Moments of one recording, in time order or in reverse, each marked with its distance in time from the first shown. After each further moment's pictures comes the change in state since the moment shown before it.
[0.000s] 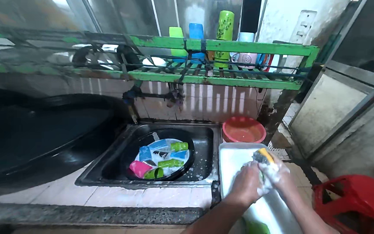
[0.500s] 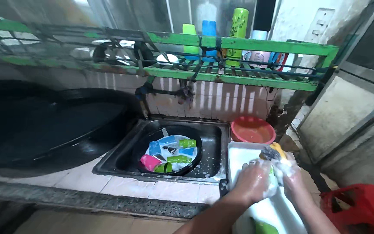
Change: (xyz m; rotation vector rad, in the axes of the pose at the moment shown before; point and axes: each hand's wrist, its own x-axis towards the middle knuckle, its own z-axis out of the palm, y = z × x) left_hand -0.012 -0.011 -0.021 0.124 0.083 0.189; right_hand -0.002 -0.015 0.012 0.242 0.085 0.038
